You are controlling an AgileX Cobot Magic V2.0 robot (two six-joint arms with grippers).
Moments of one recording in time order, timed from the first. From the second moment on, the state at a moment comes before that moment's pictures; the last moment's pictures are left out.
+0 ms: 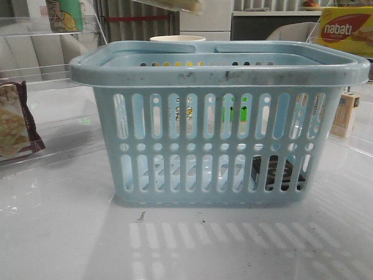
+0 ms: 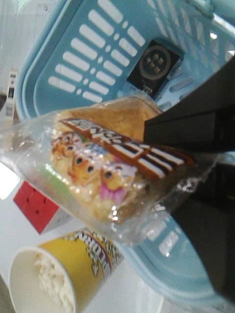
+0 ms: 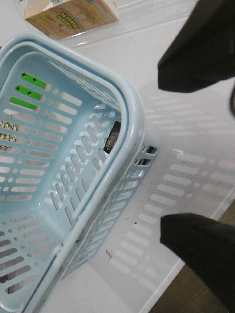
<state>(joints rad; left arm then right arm) -0.60 1.63 -1.62 -0.21 0.77 0.37 0.47 0.77 -0.83 0.00 0.74 -0.06</state>
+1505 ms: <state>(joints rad) -0.66 0.68 -0.86 0.00 0.89 0.04 0.47 0.77 -0.83 0.00 0.77 -0.06</state>
